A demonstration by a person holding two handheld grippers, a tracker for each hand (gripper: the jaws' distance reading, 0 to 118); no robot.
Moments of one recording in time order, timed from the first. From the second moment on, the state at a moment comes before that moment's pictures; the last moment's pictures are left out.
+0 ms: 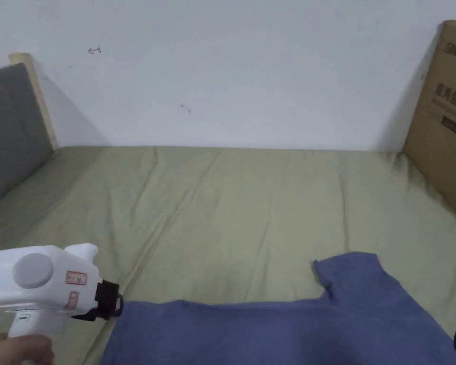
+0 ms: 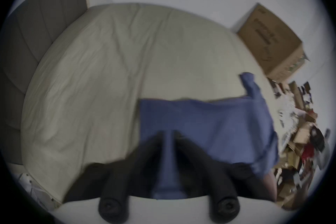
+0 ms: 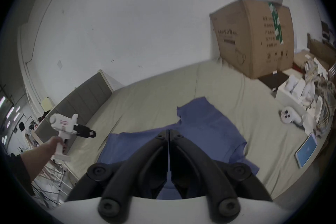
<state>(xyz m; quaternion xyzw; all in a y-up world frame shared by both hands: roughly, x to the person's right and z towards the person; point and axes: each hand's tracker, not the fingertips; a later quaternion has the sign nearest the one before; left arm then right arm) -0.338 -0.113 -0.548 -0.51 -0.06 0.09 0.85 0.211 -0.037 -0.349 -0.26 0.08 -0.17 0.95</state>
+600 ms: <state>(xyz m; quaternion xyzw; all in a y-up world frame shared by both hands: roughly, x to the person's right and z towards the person) -0.303 -0.207 -0.592 -0.47 -0.07 -0.07 0.88 0.206 -0.101 -0.406 -0.38 0.07 -0.19 0.90</state>
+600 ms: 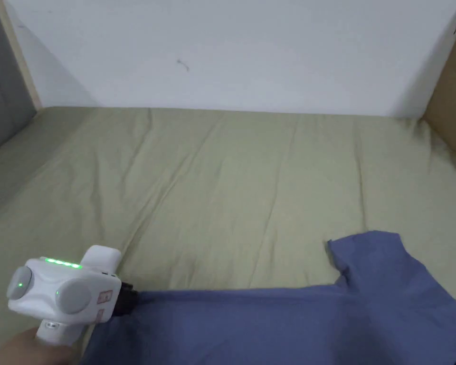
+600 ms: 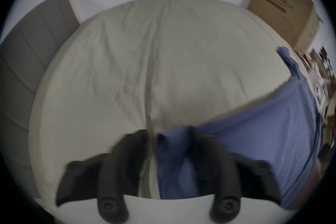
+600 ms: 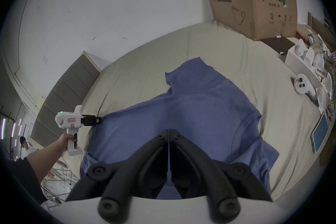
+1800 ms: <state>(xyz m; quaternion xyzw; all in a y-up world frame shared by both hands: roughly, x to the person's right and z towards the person) -0.305 -0.137 -0.548 -0.42 -0.04 0.06 0.91 0.302 -0.137 -0.646 -0.45 0.01 -0.18 0.87</state>
